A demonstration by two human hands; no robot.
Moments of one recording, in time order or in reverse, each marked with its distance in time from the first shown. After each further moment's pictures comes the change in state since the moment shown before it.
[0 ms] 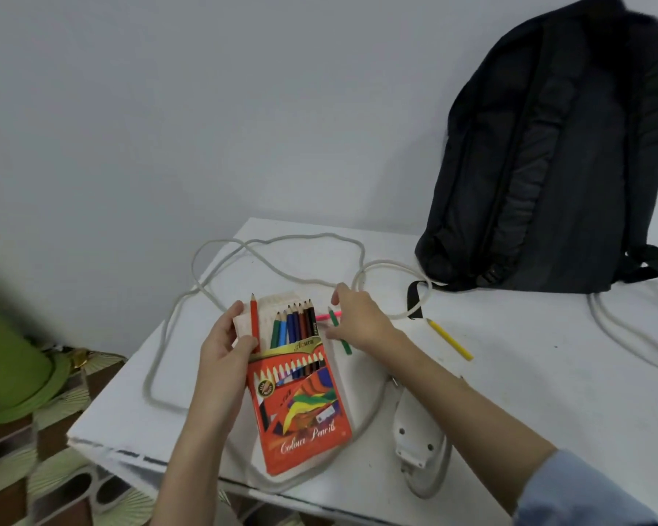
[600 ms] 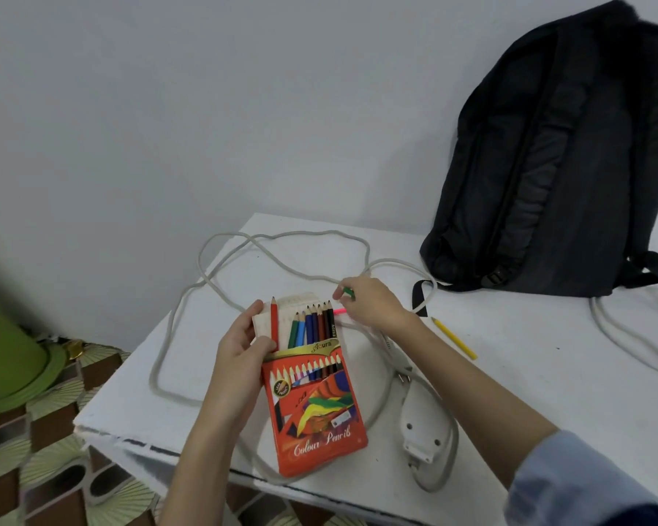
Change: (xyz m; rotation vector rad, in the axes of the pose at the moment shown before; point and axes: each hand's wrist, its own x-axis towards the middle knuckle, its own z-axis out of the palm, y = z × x) left_hand -0.006 -0.004 -0.001 -0.024 -0.103 -0.048; right_hand 0.022 0.012 -0.005 0.040 0.031 -0.019
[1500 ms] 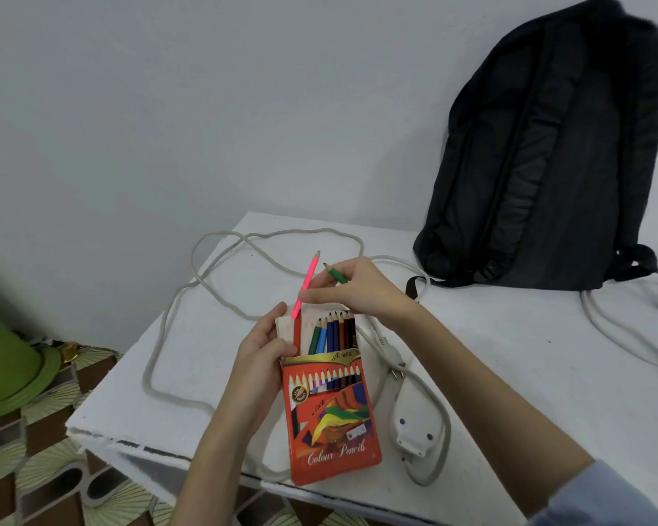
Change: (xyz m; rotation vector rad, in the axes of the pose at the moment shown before) left_hand -0.002 -0.004 0.019 -0.140 -0.143 -0.070; right_hand -0.044 -0.043 -0.037 0.612 -0.097 -0.093
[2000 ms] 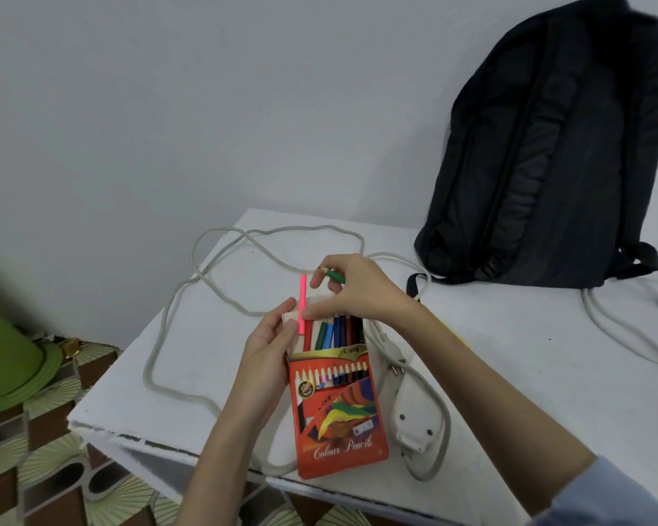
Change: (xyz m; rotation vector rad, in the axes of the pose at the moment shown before) left_hand -0.002 -0.004 0.008 0.024 0.027 0.061; right_hand -0.003 0.000 -0.001 -0.392 0.027 -0.092
